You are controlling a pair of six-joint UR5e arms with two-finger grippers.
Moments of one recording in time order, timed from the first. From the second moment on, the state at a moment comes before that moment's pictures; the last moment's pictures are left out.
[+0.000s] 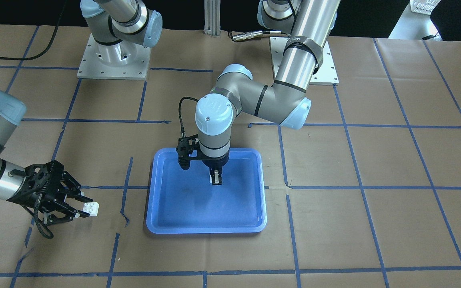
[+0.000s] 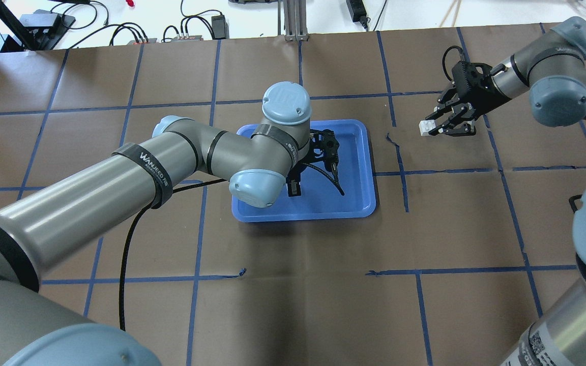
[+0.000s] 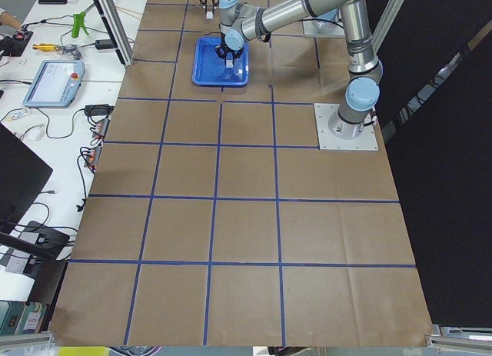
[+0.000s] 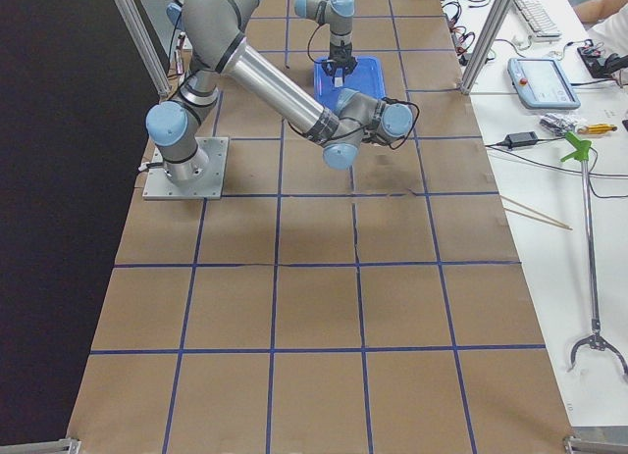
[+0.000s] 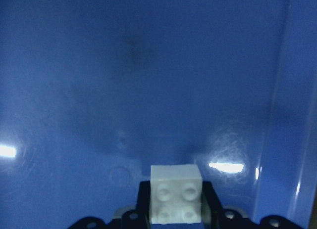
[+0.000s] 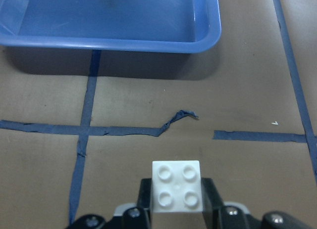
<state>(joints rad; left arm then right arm) -1.97 -2.09 -1.72 -0.88 1.60 1.10 1.23 -1.10 1.67 -1.97 -1.03 -2.01</state>
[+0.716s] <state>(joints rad) -1.97 -2.13 -1.72 -0.84 1.62 1.10 1.24 -1.17 1.76 -1.94 -1.02 -1.98</state>
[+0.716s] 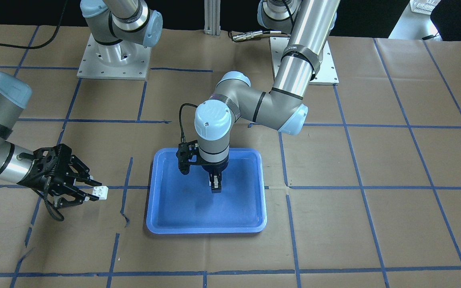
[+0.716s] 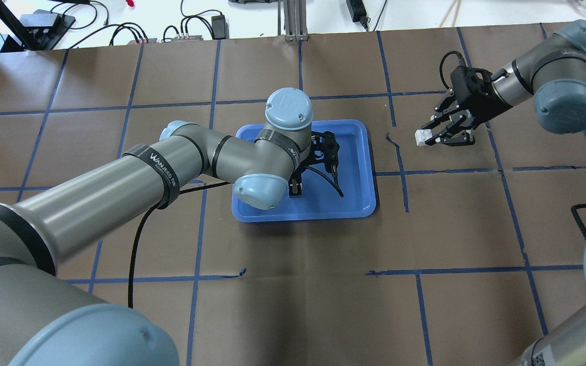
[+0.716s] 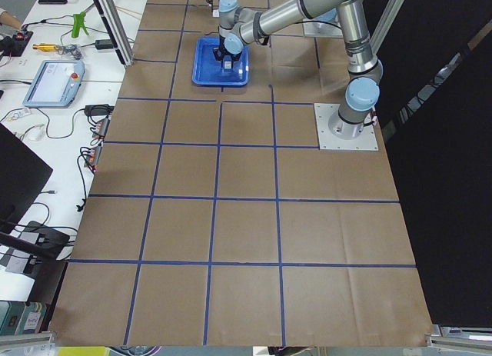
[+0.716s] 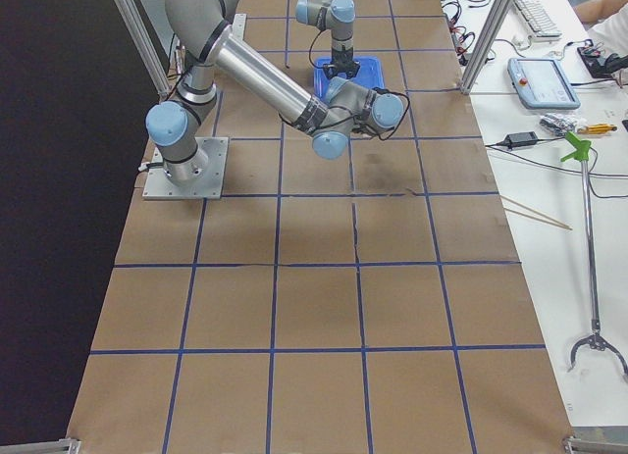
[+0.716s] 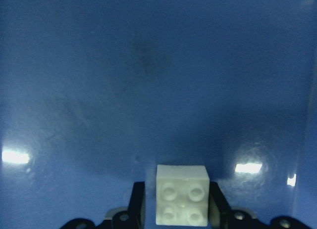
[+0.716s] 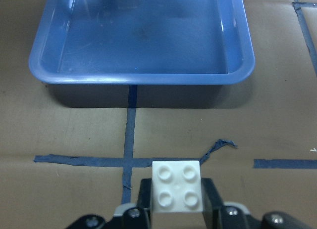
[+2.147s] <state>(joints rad) -1.83 -1.70 -1.53 -1.51 1.62 1.02 1.61 -1.14 1.95 -2.58 -0.99 -1.34</state>
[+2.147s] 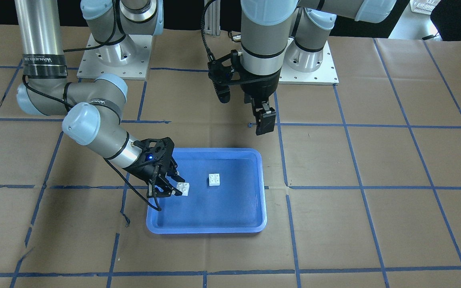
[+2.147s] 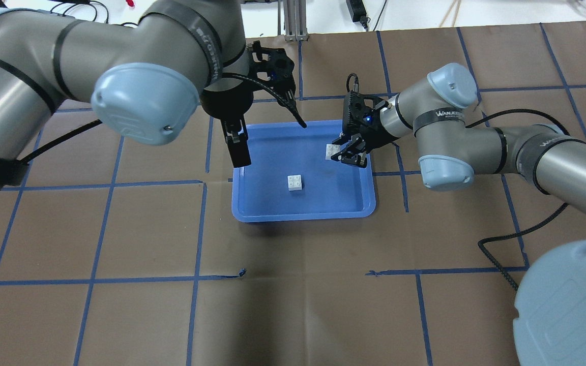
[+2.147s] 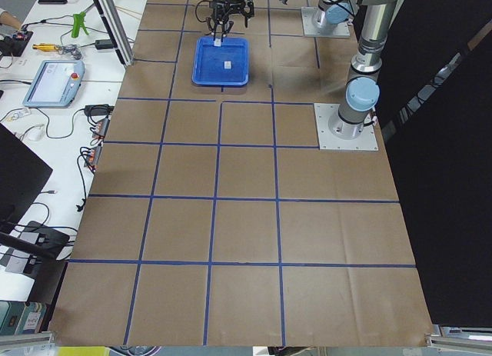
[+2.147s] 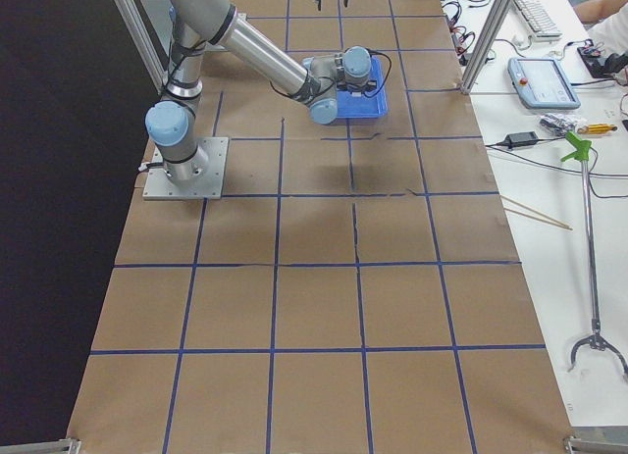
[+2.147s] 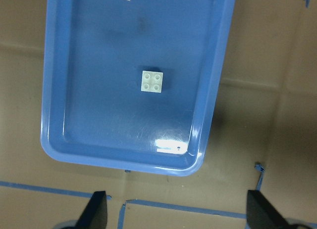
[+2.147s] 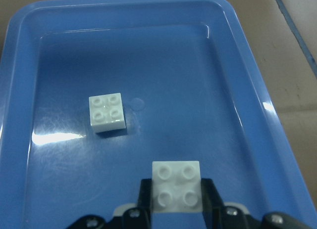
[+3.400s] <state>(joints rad) -1.63 -1.55 -1.54 -1.58 1.60 -0.07 1.69 -1.08 2.04 -2.79 -1.00 -1.28</state>
